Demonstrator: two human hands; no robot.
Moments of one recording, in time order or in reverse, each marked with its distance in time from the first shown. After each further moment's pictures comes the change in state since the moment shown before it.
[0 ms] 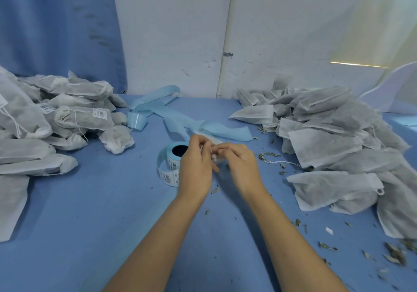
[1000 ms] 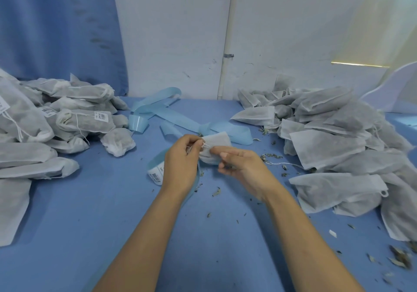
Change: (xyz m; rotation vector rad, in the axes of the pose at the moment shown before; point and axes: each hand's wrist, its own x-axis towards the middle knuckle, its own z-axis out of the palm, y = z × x) left_hand 0.020 -0.006 -0.026 0.027 0.004 0.004; right_hand 0.007 0.005 -0.013 0.430 -0.211 0.328
